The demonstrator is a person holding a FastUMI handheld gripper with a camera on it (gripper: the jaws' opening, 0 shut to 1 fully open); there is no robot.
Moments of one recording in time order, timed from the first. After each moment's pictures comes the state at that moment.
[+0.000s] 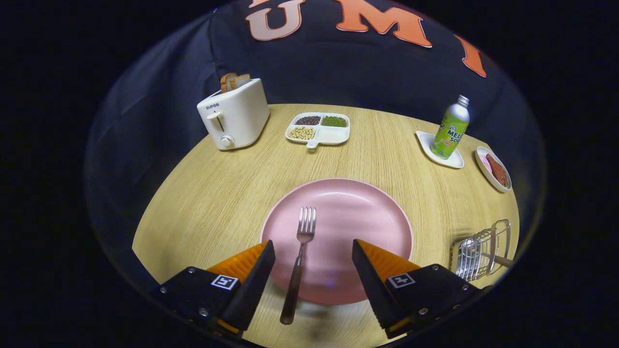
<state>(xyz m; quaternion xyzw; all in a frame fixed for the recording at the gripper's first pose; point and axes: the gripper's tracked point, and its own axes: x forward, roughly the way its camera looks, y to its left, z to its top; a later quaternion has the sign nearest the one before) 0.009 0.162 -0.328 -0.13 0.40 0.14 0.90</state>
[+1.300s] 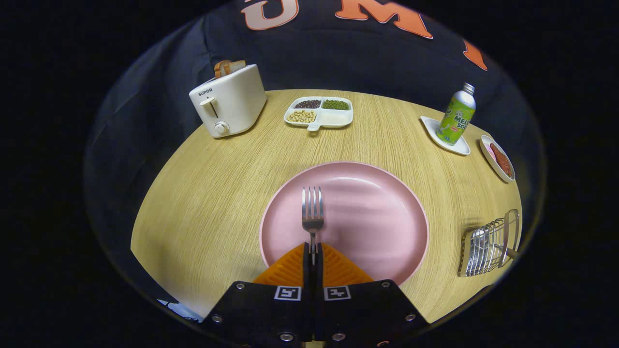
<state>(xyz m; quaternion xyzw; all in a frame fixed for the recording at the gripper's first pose) 0.003 0.161 -0.336 -0.12 0.44 0.14 0.88</state>
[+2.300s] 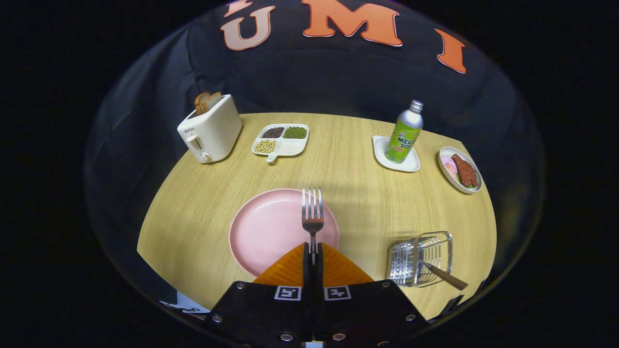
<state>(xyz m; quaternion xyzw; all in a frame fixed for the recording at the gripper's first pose) 0.014 0.063 -0.229 -0.13 0.41 0.10 0.90</state>
